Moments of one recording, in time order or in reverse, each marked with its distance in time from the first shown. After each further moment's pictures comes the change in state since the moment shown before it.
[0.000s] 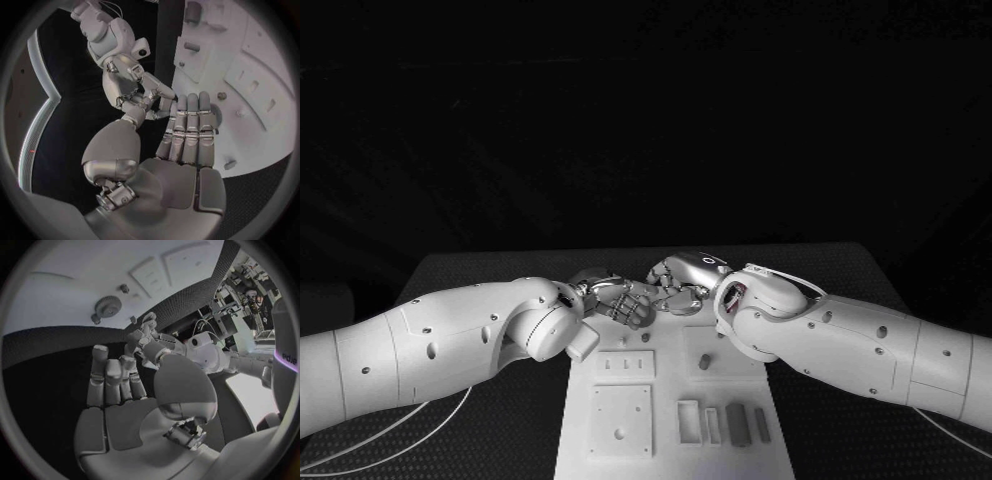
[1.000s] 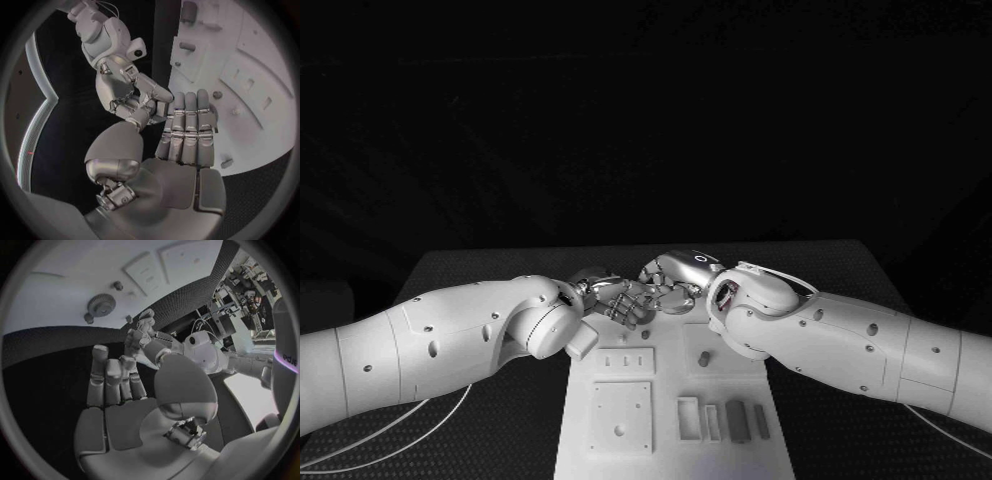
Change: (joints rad) left arm -0.002 0.004 -0.002 -0.008 -0.013 -0.003 -0.022; left_hand 0.004 0.070 0.018 -0.018 0.000 0.104 -0.050 0.026 0.004 0.077 -0.045 0.044 0.058 0.071 -0.042 0.037 0.079 0.008 0.057 -0.039 0.025 0.041; right arm -0.004 0.025 0.003 -0.006 -0.005 0.000 0.003; right_hand -0.003 -0.011 -0.003 -0.003 -0.003 0.003 -0.003 0.000 0.001 0.000 0.000 0.000 0.000 0.000 -0.001 0.000 0.000 0.000 0.000 0.000 0.000 0.000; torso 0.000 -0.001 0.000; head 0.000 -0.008
